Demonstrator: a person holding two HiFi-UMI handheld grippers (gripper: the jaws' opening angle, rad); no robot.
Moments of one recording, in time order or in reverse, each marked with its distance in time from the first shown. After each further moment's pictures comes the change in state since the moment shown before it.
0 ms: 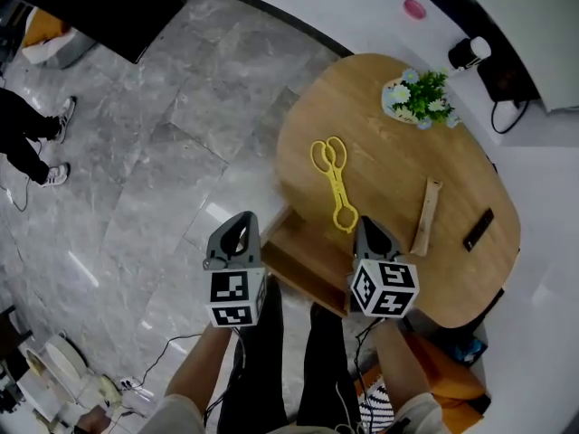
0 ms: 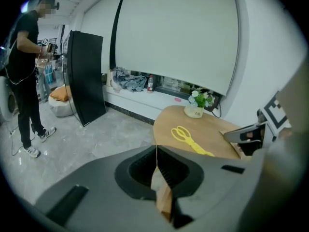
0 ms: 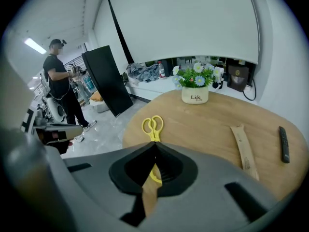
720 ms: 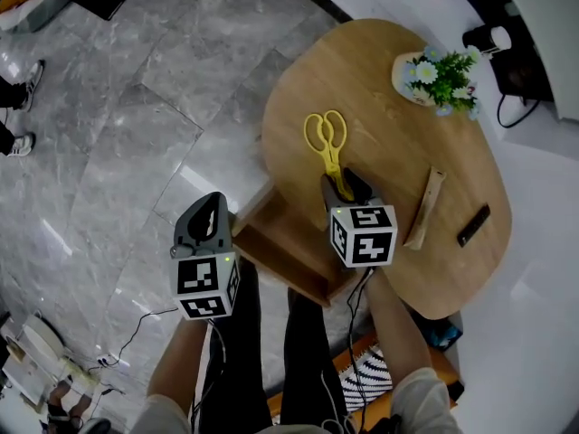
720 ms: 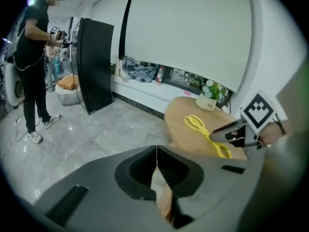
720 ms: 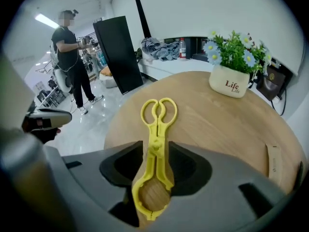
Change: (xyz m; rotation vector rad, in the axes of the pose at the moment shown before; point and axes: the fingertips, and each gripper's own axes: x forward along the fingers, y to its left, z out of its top) left arm 0.038 0.034 -0.047 -0.083 0.063 0.058; right arm 0.111 0.007 -0.021 -0.239 0.204 0.080
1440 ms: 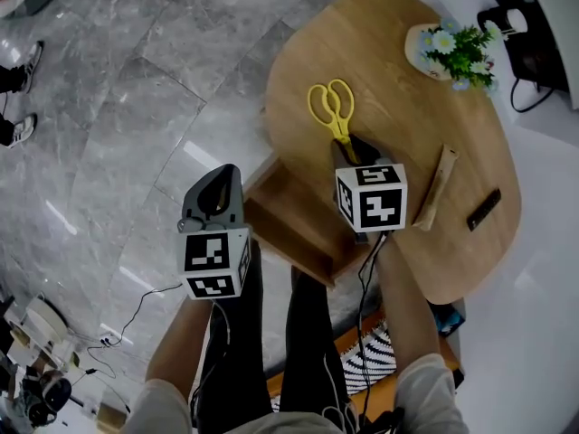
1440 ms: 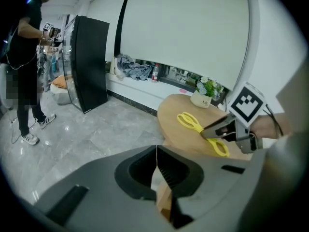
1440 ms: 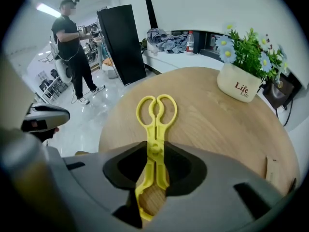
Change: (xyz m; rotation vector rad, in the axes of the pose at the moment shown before) left arm 0.009 -0.020 -0.012 0.014 0.021 -0.045; right arm 0.015 -0.002 -0.002 -0.080 0.104 0.006
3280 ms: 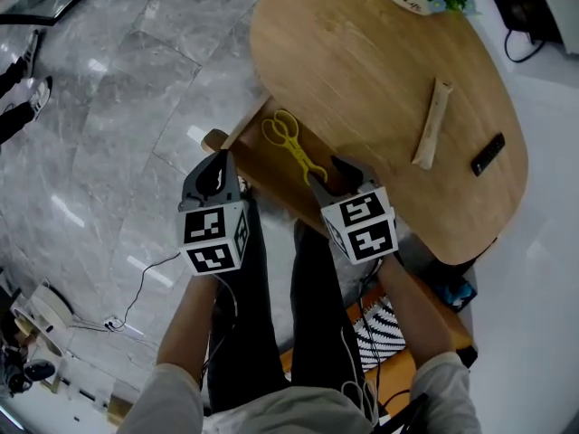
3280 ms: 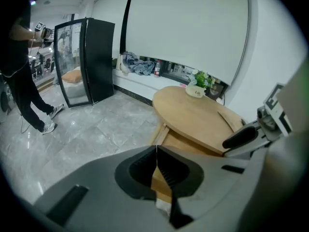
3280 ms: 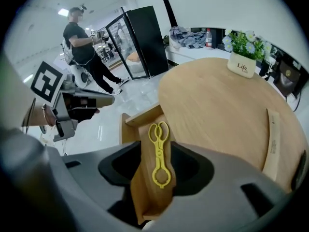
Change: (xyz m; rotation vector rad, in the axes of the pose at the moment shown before) left arm -0.064 -0.039 -0.083 -0.039 0.049 0.058; right arm -0.092 0.086 -0.144 -0.117 0.027 0.211
